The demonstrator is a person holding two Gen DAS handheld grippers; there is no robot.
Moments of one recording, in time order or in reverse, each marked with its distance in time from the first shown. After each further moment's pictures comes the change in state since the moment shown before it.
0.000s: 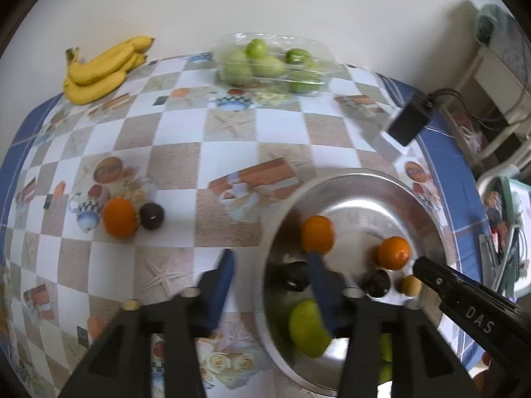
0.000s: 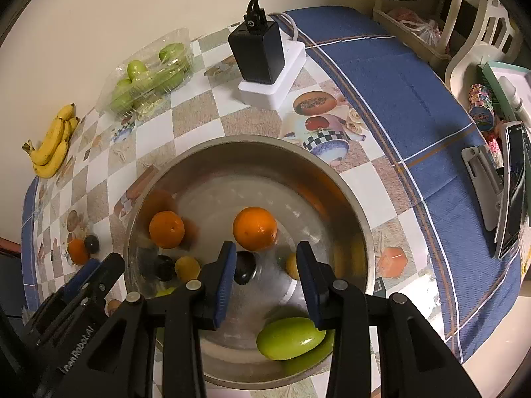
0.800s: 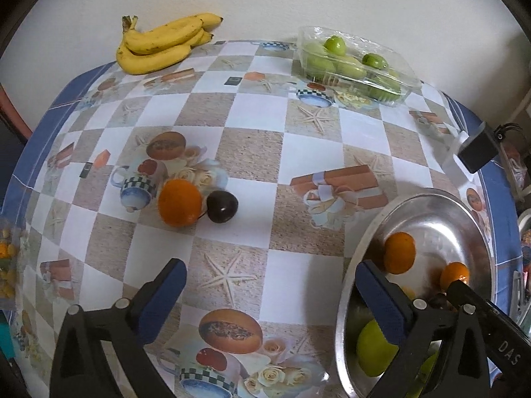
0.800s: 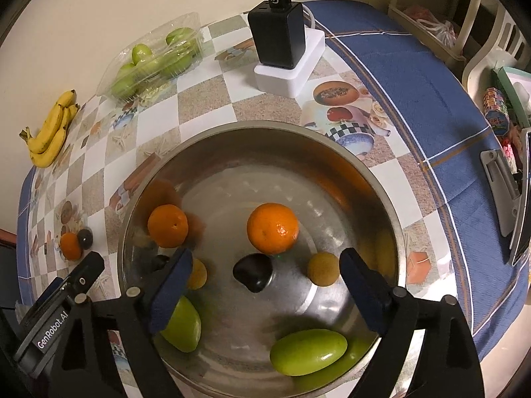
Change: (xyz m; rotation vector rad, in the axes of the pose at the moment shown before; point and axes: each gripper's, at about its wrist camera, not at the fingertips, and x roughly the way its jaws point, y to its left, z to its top) left arm 0.015 0.049 -0.002 -0.144 0.001 0.157; right arm 0.024 0.015 -0.003 -0.033 0.012 0.002
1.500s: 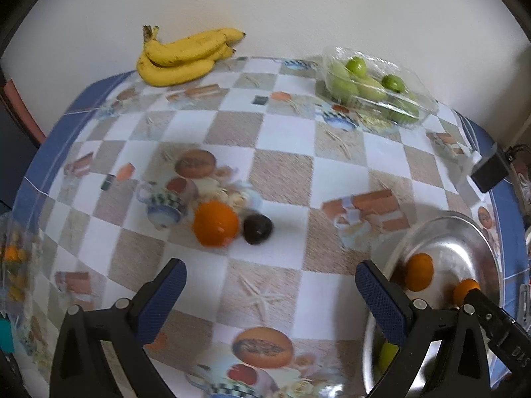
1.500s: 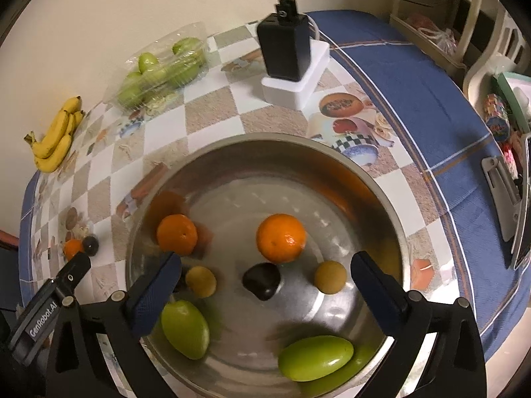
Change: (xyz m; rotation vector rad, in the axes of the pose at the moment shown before) left arm -0.008 0.026 0.010 -0.026 -0.067 0.041; right arm -0.006 0.006 0.001 -0.009 -0.049 0.016
